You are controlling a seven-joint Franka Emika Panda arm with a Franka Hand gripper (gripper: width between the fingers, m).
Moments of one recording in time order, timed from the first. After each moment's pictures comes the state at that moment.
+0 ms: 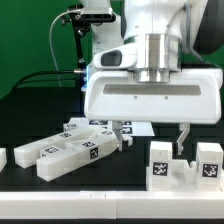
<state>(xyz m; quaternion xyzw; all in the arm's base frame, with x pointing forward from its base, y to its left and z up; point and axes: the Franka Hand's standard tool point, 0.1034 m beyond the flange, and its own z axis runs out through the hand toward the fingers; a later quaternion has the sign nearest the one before) 0.609 0.035 0.055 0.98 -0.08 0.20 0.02</state>
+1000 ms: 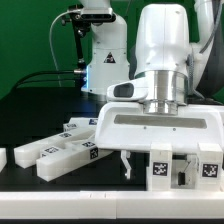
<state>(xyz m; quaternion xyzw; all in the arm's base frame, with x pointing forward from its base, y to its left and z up) 0.615 0.047 0.014 0.96 -0.05 0.27 0.03</state>
